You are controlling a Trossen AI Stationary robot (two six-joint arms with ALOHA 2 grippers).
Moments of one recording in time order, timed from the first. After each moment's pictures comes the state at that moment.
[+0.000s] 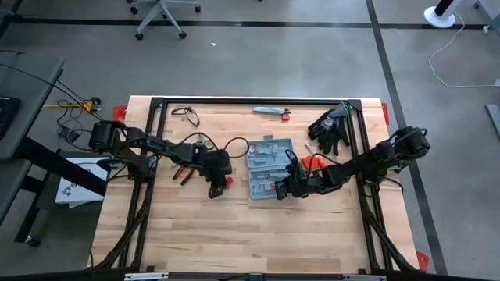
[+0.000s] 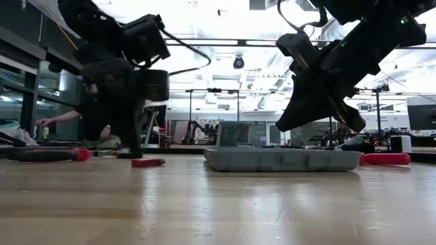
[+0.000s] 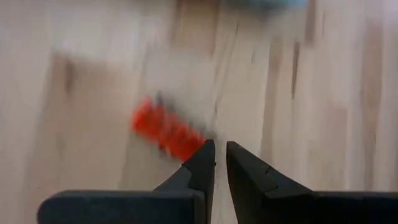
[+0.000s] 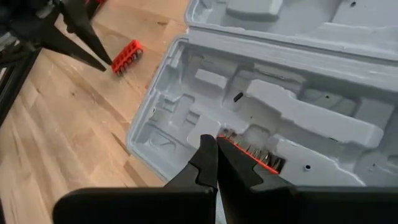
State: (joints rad) left arm 0.02 1.57 0.70 -0.17 0.26 -0.25; right arm 0.30 1.57 0.71 0.02 0.42 1.24
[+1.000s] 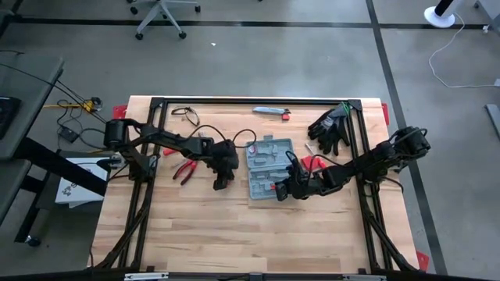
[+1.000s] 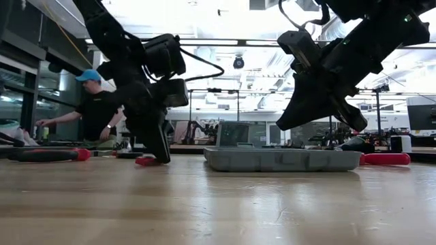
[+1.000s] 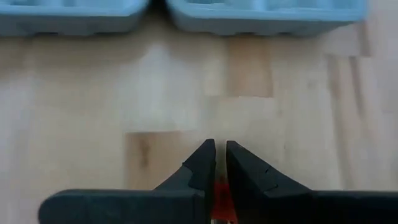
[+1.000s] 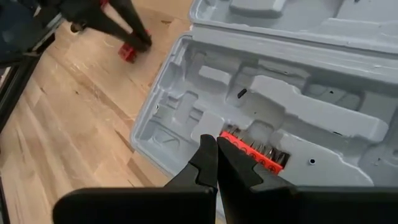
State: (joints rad) left arm 0.14 1.70 0.78 -0.14 0.27 0.05; right arm 0.32 1.57 0.71 0.02 0.43 1.25
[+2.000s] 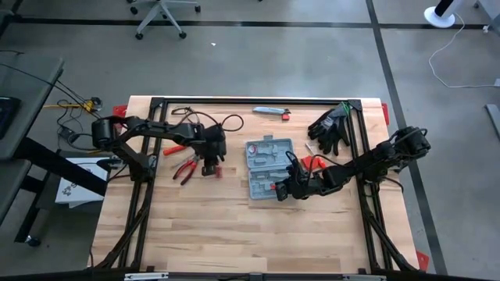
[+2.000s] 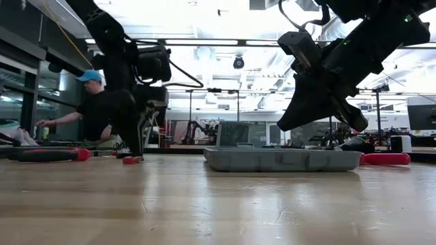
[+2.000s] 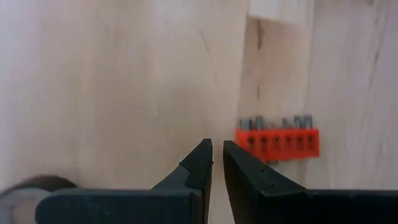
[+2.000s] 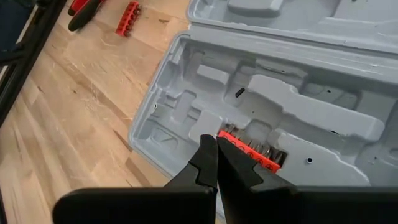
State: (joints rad) left arm 0.33 1.57 0.76 -0.46 0.21 0.20; right arm 0.32 1.57 0.71 0.01 0.43 1.25
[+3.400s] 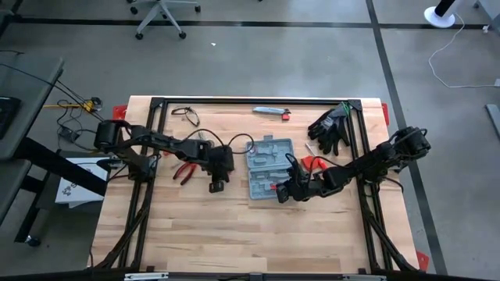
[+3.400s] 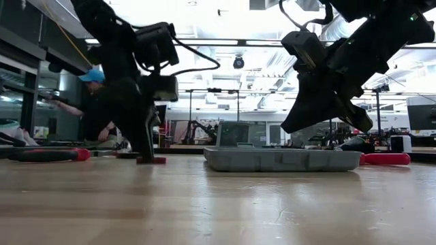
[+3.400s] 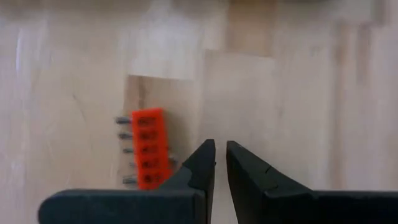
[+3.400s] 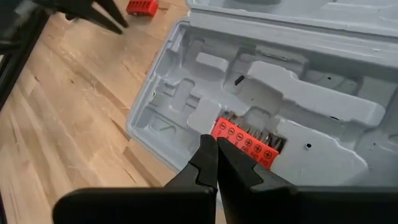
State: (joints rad) left arm 0.07 1.61 0.79 -0.32 0.16 -0.06; right arm 0.33 1.57 0.71 0.00 0.42 1.26
